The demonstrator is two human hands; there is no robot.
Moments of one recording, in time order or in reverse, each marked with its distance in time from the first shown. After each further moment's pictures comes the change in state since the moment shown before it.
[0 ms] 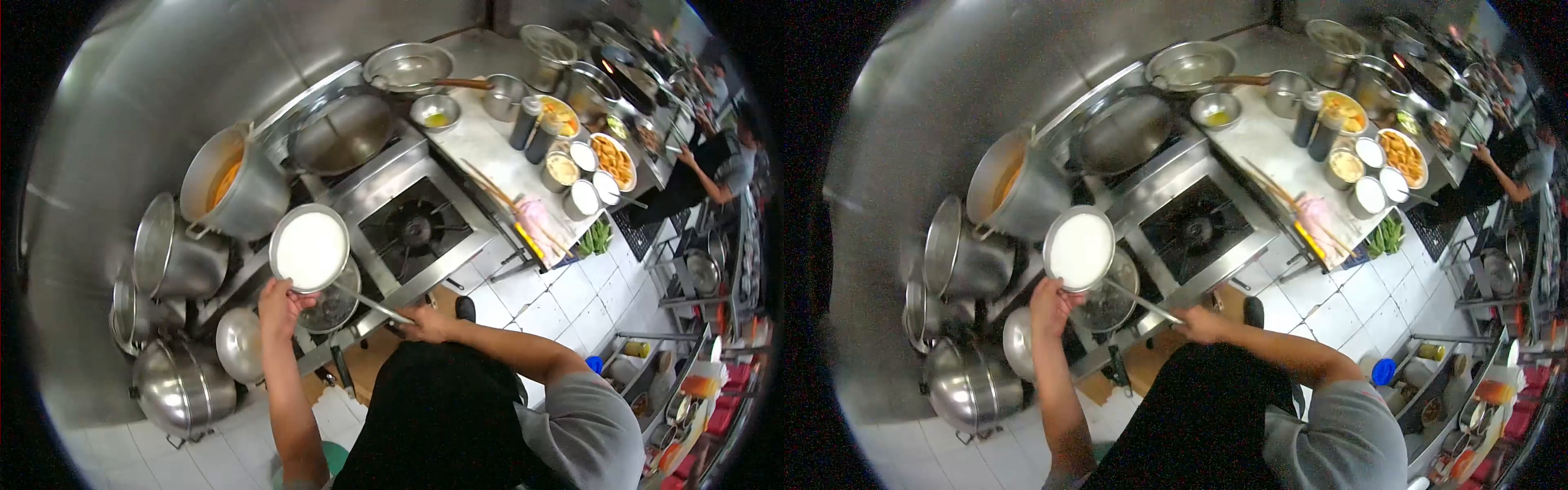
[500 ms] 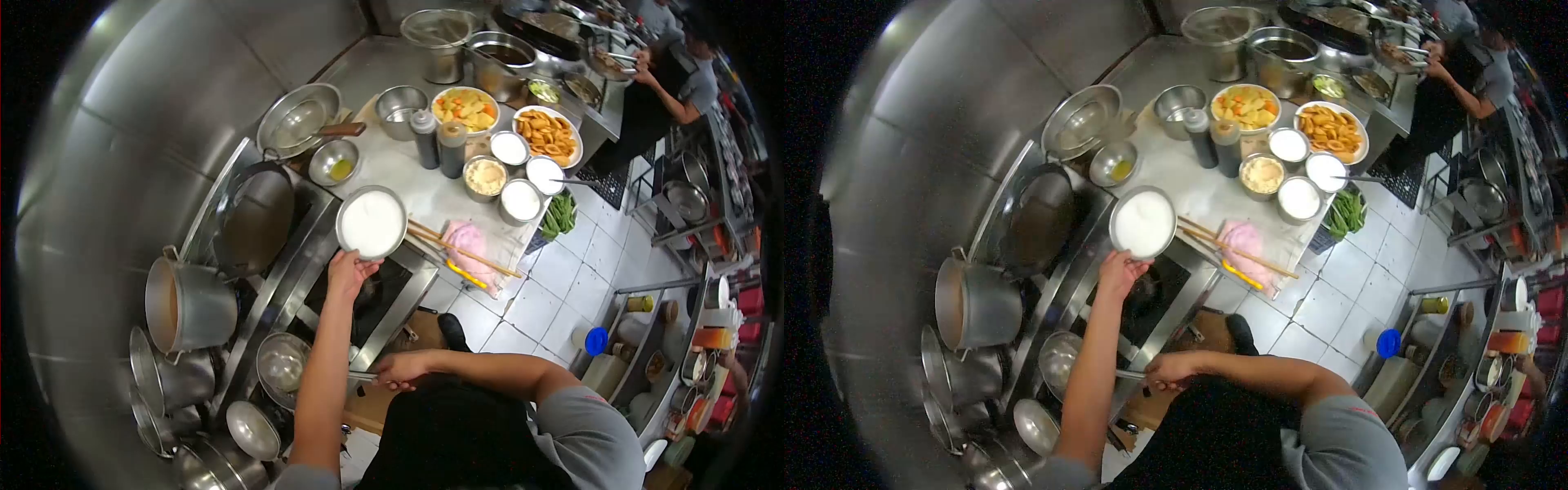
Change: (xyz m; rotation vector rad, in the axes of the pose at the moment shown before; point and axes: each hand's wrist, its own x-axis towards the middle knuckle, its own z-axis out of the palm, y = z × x) left_hand 0.162 -0.121 0.321 -0.025 -0.482 -0.262; right_hand -0.008 -0.001 -0.128 1.123 -0.540 0.540
